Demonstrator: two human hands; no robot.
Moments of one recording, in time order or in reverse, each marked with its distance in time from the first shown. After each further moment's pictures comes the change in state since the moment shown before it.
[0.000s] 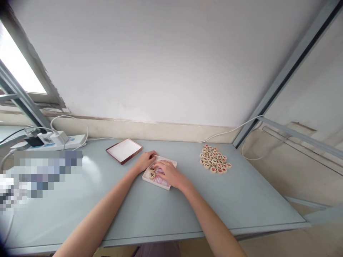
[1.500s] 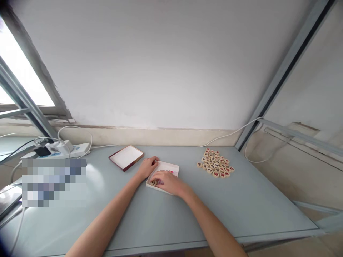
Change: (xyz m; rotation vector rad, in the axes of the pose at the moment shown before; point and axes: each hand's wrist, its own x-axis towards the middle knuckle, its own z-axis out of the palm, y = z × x) left_hand -0.002 0.010 -0.001 0.127 0.004 -0.117; right_hand 0.004 -0.016 0.006 0.124 -0.036 -0.135
